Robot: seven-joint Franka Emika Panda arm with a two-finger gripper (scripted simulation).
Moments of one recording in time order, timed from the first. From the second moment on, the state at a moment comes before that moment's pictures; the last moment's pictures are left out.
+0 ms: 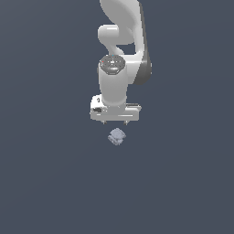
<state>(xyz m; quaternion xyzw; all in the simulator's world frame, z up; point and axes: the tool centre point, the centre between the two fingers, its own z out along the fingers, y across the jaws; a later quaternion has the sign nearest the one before) -0.017 -0.008 0.164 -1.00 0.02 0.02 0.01</state>
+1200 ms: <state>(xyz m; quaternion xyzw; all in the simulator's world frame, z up) -0.026 -0.002 0.155 -1.00 0.04 0.04 0.00</state>
